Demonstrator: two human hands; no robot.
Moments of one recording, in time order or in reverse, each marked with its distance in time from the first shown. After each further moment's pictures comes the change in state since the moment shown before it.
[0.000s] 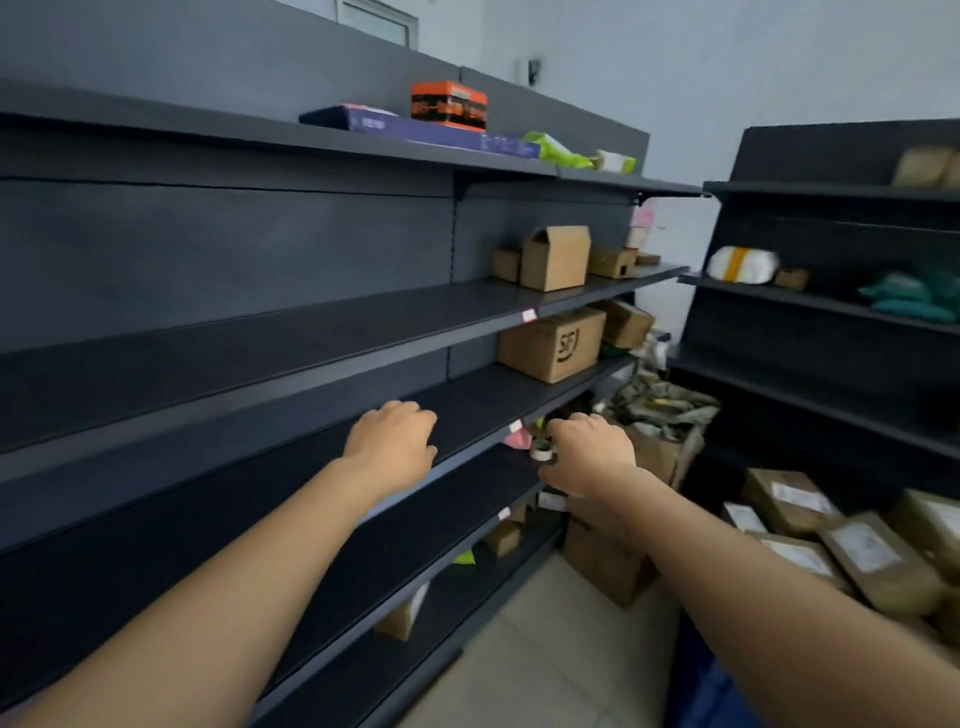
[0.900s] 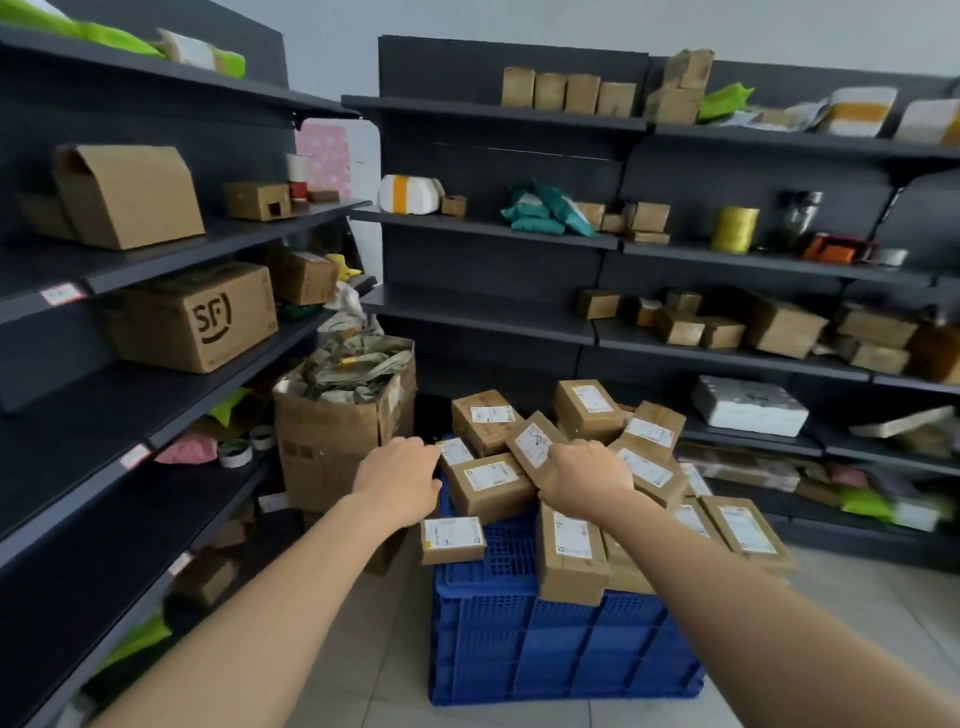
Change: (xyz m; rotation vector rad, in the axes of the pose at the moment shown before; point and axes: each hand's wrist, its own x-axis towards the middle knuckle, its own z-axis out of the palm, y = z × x) left_hand 0.164 0.456 0.133 -0.156 -0.157 0.550; right_hand -0.117 0.429 0.091 0.024 -0.115 0.668
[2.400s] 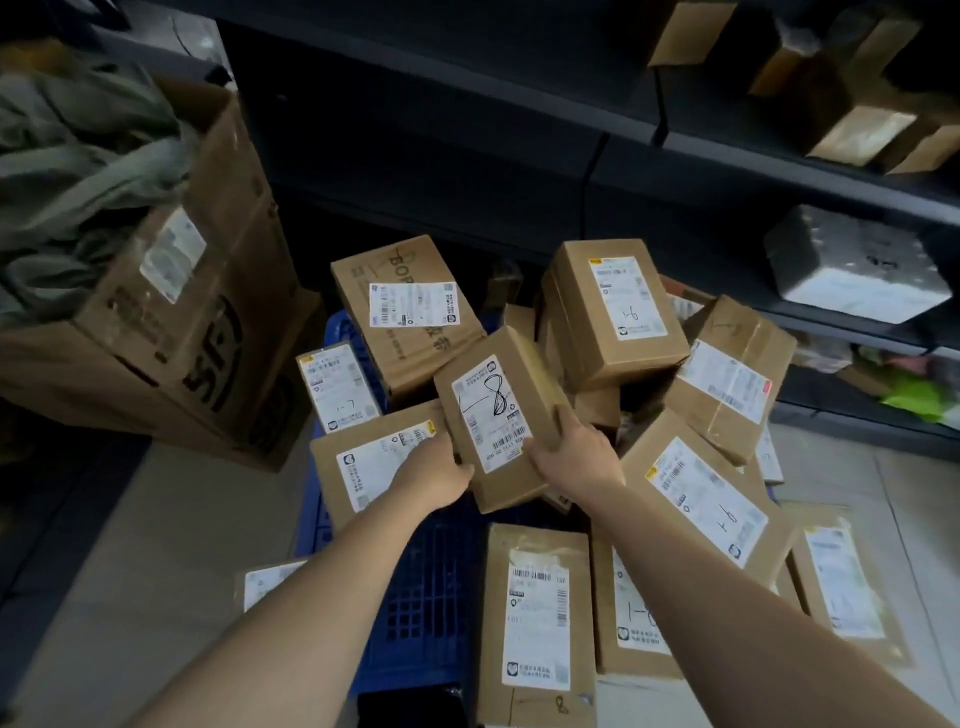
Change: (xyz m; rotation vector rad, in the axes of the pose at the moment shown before) left_hand 0.455 0.070 0.392 -0.744 -0.649 -0.308; right_hand 0.438 0.186 0.297 0.367 -0.405 0.358
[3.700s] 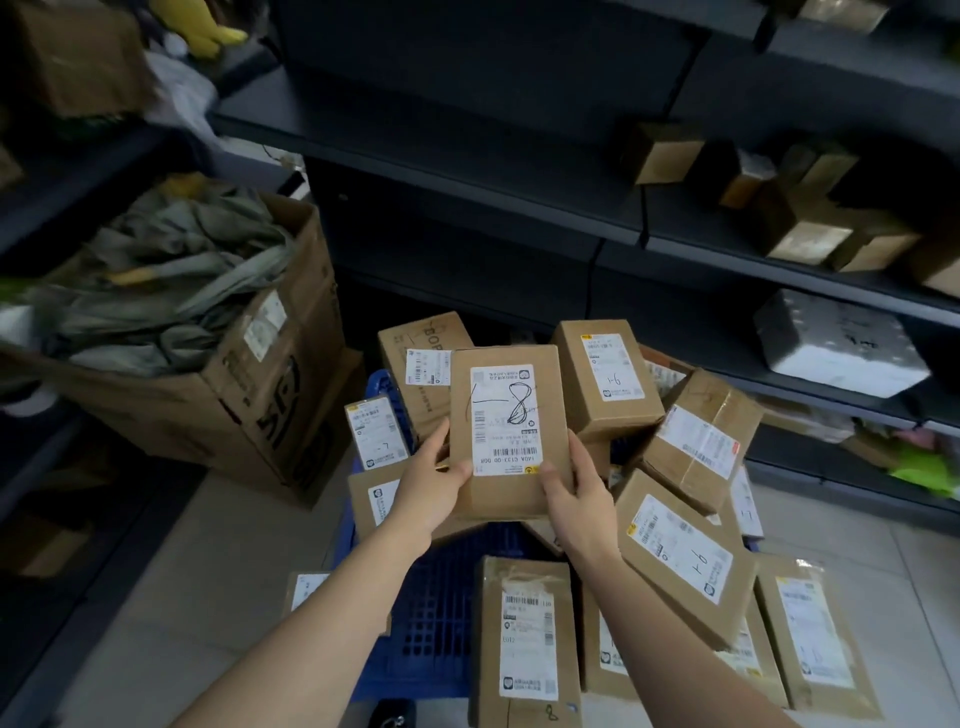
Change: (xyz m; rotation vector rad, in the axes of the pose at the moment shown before) left_hand -0.119 0.061 -0.061 -0.815 0.244 -0.007; right_hand -0.105 -0.030 -0.051 0.682 0.175 -0.066
